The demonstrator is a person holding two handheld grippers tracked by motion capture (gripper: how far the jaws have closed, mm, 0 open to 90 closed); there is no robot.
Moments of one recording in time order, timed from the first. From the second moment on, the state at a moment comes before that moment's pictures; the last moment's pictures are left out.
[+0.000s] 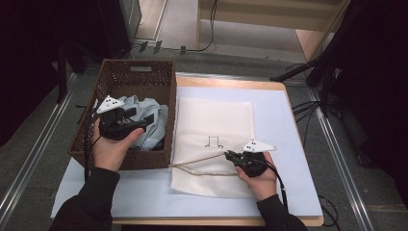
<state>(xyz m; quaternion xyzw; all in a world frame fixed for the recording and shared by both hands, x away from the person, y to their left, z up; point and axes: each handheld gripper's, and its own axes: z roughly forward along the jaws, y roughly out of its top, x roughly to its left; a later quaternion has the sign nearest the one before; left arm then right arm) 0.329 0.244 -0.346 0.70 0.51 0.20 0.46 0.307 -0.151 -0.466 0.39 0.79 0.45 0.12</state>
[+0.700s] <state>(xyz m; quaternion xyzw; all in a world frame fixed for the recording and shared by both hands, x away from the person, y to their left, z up) 0.364 0.265 -0.344 0.70 0.53 0.15 0.46 0.307 -0.151 -0.467 0.39 0.79 0.45 0.12</state>
